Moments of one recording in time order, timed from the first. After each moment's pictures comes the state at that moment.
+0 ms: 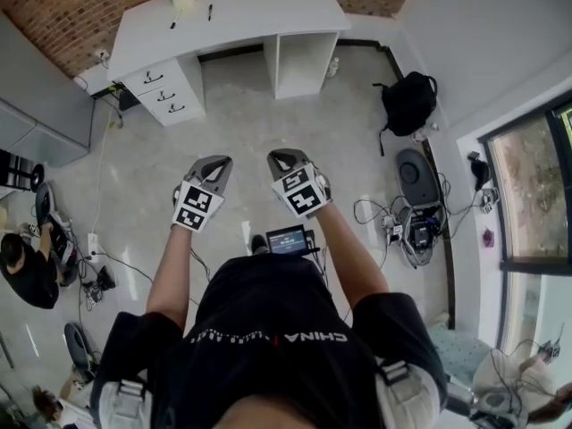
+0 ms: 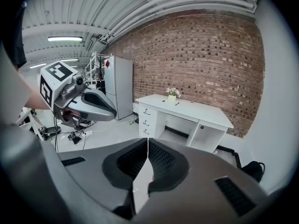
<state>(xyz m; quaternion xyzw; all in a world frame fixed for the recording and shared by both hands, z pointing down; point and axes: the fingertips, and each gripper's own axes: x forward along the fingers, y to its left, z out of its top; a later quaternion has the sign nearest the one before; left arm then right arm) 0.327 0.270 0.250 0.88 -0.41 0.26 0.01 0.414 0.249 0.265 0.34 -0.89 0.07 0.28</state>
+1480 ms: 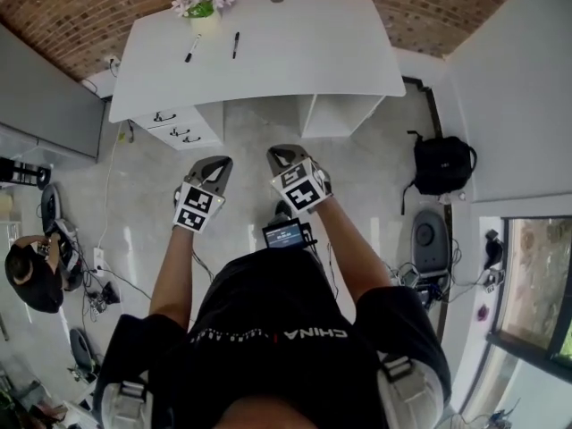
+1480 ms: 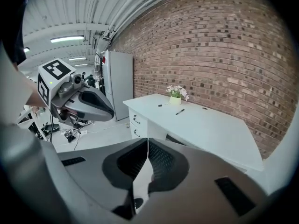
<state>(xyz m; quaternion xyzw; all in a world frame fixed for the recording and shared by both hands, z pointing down) 0.212 -0.100 0.272 0.84 -0.47 0.27 0.06 0.291 -0.140 0.290 0.26 -0.91 0.06 0.31</state>
